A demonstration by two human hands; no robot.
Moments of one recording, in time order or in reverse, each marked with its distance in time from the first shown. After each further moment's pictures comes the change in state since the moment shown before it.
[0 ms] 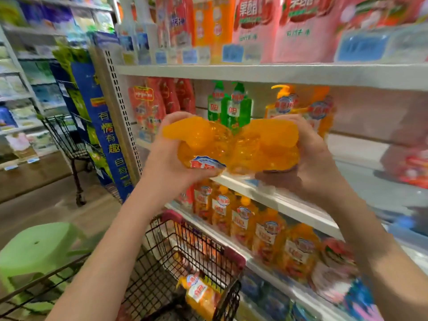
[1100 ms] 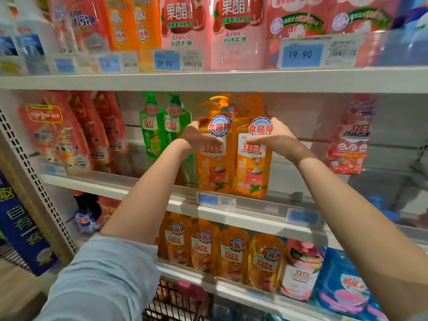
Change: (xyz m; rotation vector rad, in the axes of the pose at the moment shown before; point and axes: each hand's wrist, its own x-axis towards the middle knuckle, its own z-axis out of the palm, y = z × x) left_hand 0.185 -0.063 0.180 -0.400 -0.488 -0.285; right_hand 0.050 0.133 -0.057 -0.164 0.200 0.842
